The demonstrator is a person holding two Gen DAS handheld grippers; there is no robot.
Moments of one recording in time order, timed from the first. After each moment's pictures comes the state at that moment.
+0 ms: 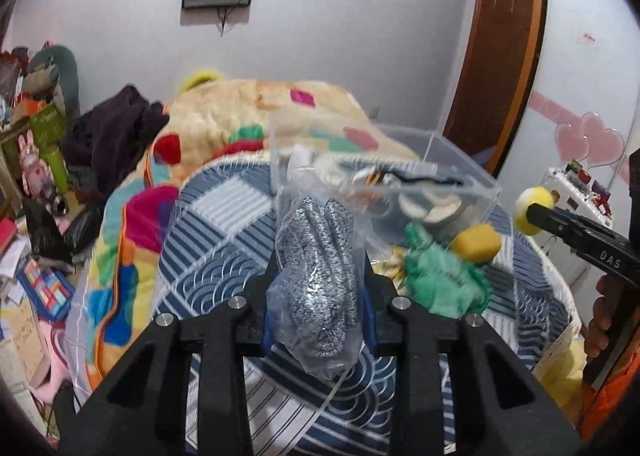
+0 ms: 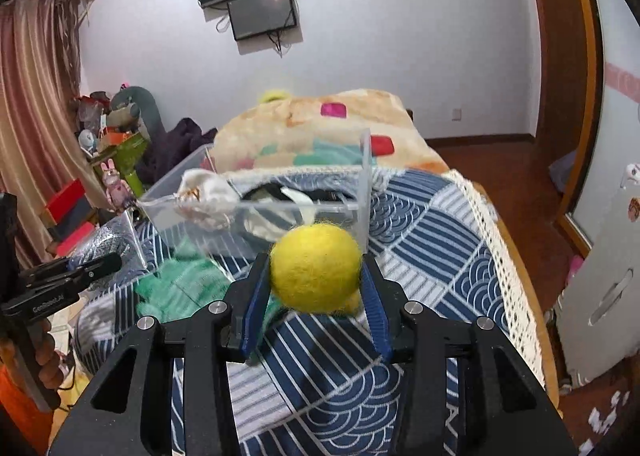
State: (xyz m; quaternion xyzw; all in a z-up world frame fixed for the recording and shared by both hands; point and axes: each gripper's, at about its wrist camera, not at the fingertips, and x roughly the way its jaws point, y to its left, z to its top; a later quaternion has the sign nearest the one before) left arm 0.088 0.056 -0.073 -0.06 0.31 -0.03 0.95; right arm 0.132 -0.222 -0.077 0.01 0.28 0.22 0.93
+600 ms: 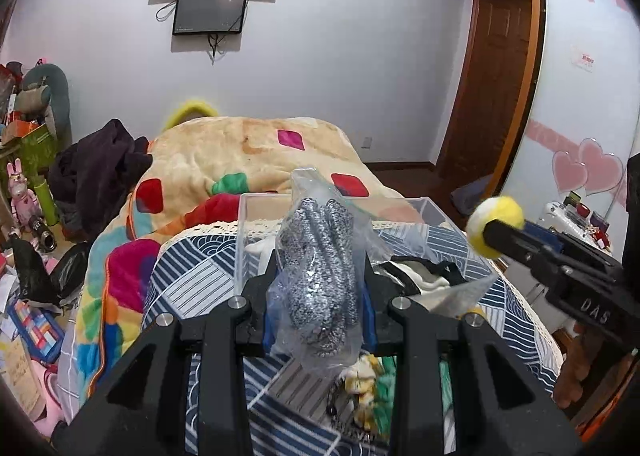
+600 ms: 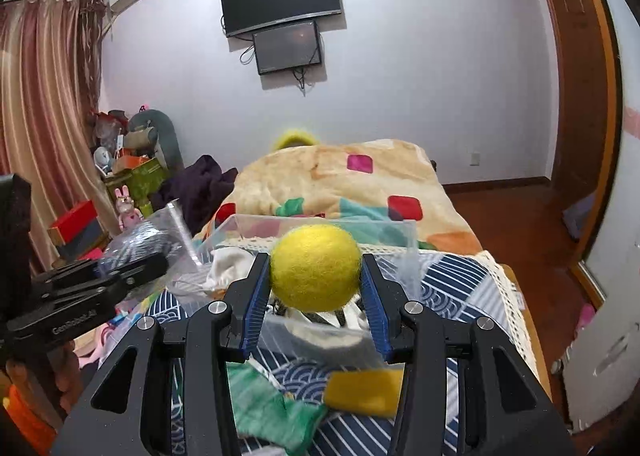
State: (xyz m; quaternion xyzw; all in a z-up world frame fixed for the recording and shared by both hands) left arm 0.157 0.044 -0.035 -0.07 0.27 -0.04 0.96; right arm 0.166 -0.169 -0.041 0.00 0.23 0.24 0.94
